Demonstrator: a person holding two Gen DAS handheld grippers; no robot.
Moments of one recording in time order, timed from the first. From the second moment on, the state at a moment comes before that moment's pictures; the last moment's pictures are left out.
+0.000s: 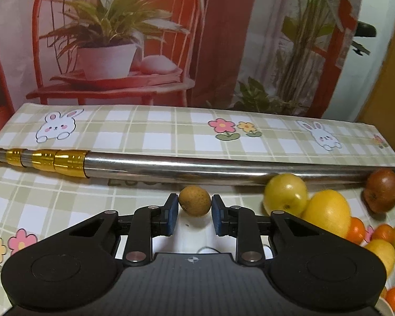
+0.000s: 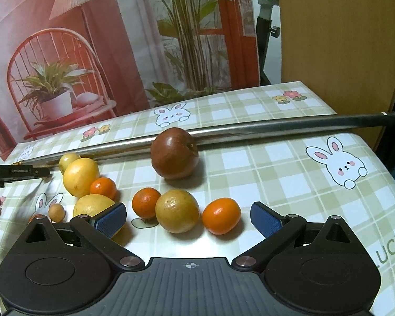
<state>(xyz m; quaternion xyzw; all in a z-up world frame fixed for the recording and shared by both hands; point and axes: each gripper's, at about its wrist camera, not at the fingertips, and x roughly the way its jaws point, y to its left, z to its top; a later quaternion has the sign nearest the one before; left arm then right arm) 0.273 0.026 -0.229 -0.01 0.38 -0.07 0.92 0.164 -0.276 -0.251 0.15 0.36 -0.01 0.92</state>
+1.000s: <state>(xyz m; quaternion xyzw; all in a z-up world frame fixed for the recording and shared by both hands) 0.153 0.012 -0.186 -0.03 0.36 -0.14 0.92 0.175 -0.275 -0.274 -0.07 0.38 0.03 0.92</state>
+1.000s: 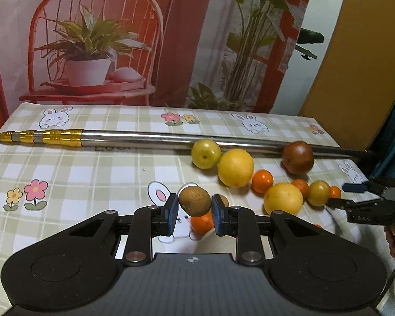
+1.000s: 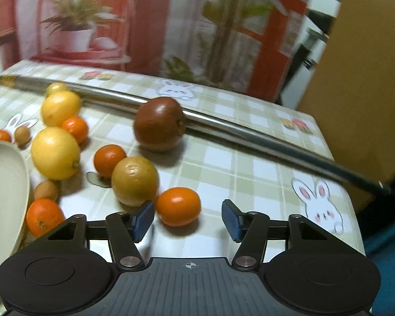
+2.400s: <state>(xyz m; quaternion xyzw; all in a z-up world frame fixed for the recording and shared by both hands) 0.079 -0.006 -0.212 0.00 0.41 -0.17 0.90 0.116 -0.239 -0.248 0.03 0.35 0.09 0.93</state>
